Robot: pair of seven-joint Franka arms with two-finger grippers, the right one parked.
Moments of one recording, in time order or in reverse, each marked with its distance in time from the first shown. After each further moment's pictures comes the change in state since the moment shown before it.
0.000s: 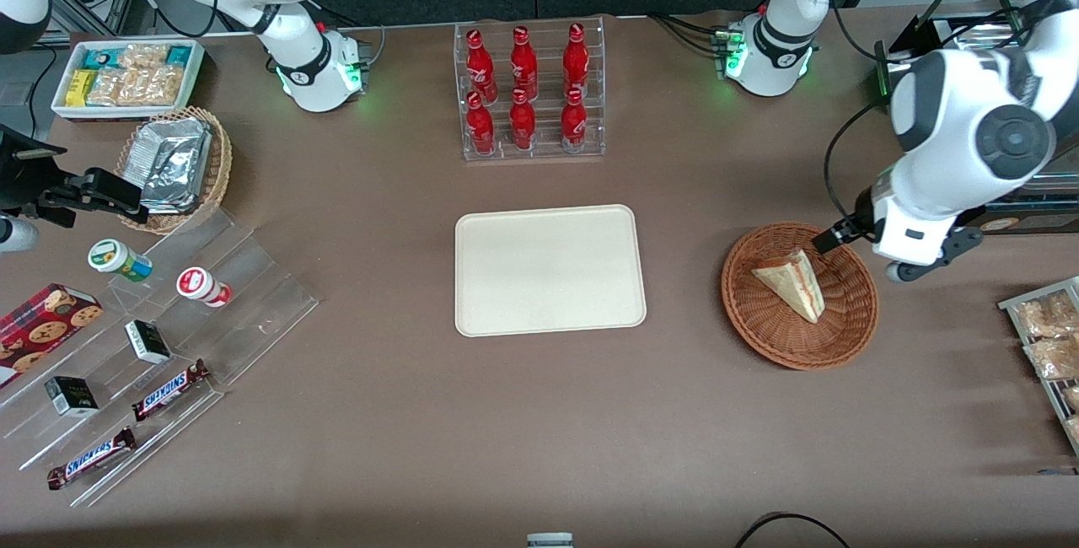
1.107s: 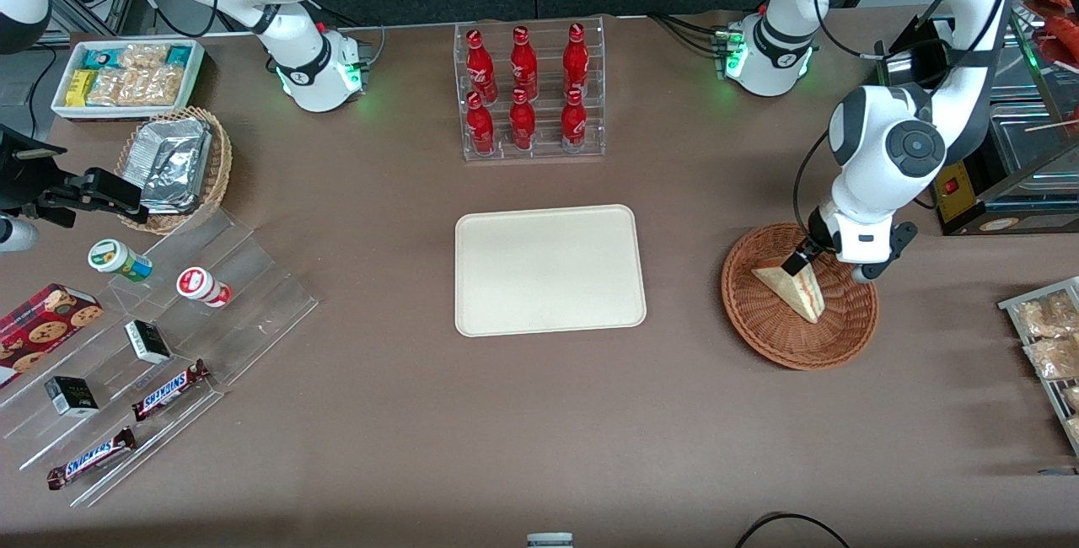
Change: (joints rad) arm -0.009 0.056 0.000 -0.273 0.000 0.472 -0.186
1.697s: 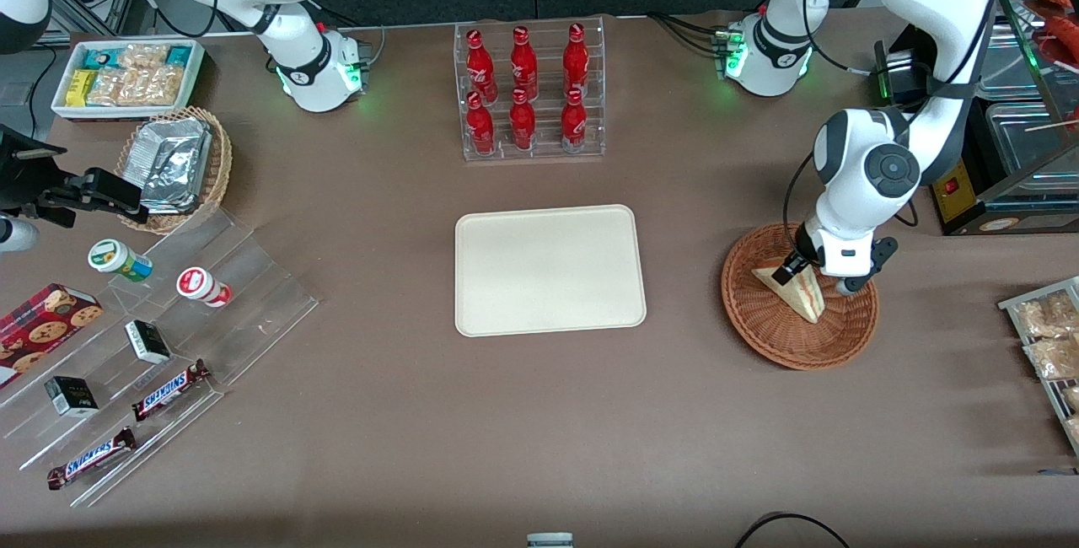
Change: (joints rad) arm -0.005 0.091 0.000 -0.001 0.000 0.081 -0.002
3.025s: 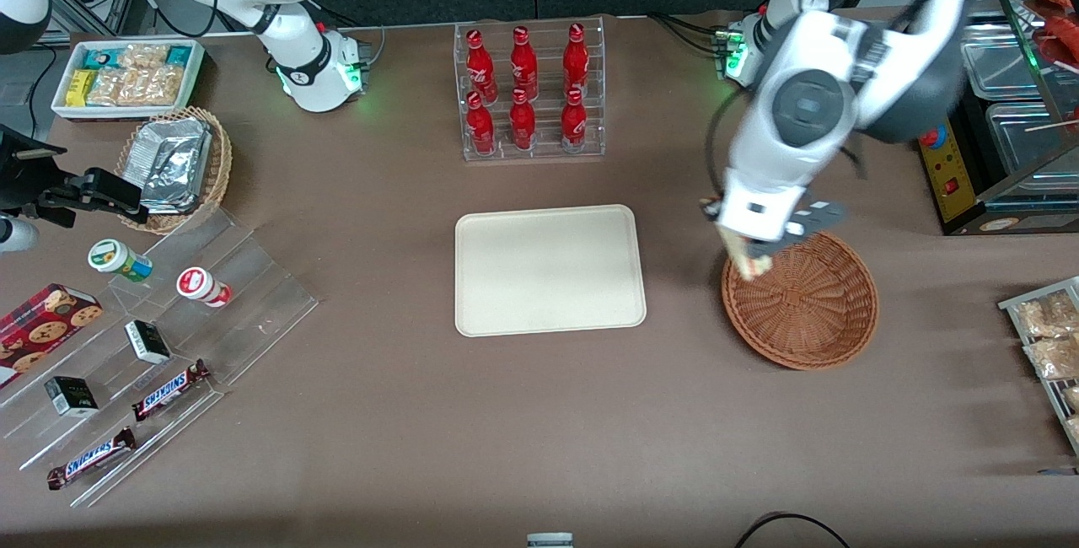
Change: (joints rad) arm -0.258 -0.025 -0.148 0.626 0.023 -0.885 -0.014
